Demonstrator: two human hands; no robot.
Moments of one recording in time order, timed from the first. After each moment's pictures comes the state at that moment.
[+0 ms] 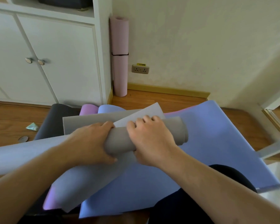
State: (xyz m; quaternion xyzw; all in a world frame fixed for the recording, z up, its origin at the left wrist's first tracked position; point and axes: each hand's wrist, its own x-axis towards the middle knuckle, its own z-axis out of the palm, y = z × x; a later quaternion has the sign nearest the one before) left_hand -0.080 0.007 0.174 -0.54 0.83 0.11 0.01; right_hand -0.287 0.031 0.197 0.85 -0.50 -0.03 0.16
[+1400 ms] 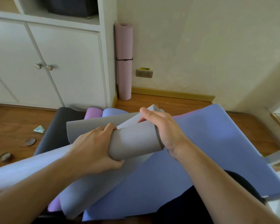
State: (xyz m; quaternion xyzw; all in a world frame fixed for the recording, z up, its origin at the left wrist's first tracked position) left_hand -0.084 0.032 0.187 -0.57 0.80 0.16 -0.08; right_hand -0.313 0.020 0.232 0.53 -0.59 0.35 -0.50
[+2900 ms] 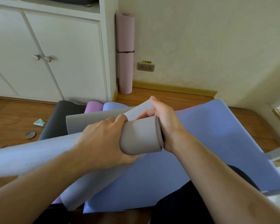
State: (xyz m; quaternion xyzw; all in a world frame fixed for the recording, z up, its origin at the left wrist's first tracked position) left_hand -0.110 0.036 0.207 -0.56 0.81 0.13 -0.09; right_hand -0.304 0.002 0.218 0.34 -0.58 0.33 -0.66
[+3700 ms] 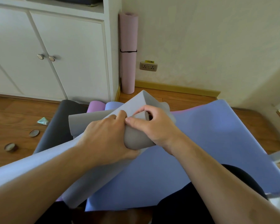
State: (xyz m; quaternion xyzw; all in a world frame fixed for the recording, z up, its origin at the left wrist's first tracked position) left_hand -0.111 0.032 0.200 -0.57 0.81 0.08 -0.11; right_hand -0.285 0.017 0.218 0.60 -0.61 0.29 -0.43
